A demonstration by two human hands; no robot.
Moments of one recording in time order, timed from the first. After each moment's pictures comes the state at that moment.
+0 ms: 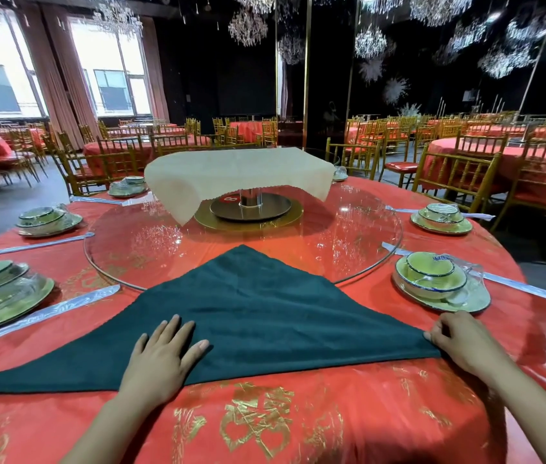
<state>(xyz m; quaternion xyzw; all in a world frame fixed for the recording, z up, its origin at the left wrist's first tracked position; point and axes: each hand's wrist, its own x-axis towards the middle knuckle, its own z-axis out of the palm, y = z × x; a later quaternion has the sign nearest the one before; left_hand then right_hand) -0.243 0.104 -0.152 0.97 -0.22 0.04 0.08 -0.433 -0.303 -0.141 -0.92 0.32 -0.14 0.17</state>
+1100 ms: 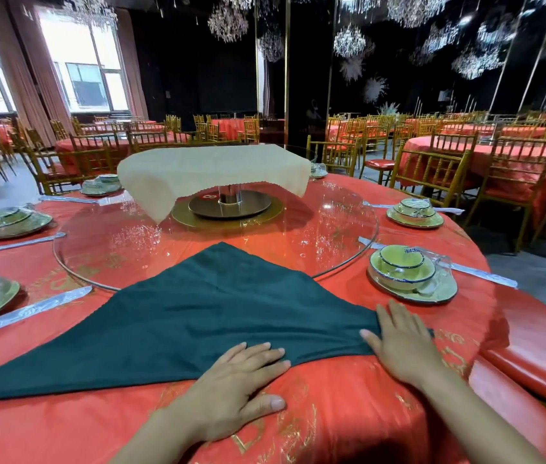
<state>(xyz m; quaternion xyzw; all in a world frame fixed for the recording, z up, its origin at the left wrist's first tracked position) -0.309 0.029 -0.146 0.81 -0.58 -0.07 0.09 -0.425 -0.239 -0.145 -0.95 0.31 -0.01 0.01</state>
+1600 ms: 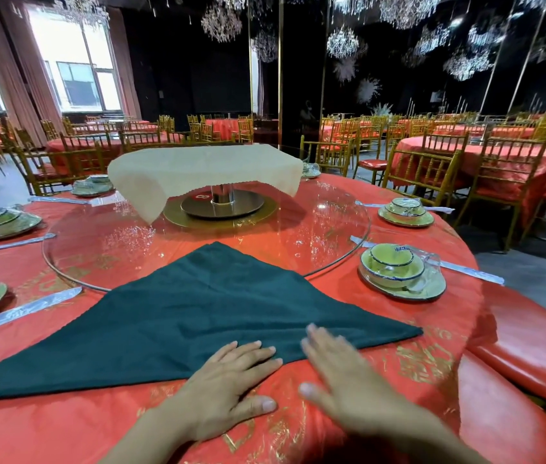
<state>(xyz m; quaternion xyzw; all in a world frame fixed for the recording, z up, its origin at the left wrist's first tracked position) -0.309 0.027 -0.147 0.80 -0.58 -0.07 0.09 -0.439 -0.167 -0.142 -0.99 0.09 -0.06 0.00</state>
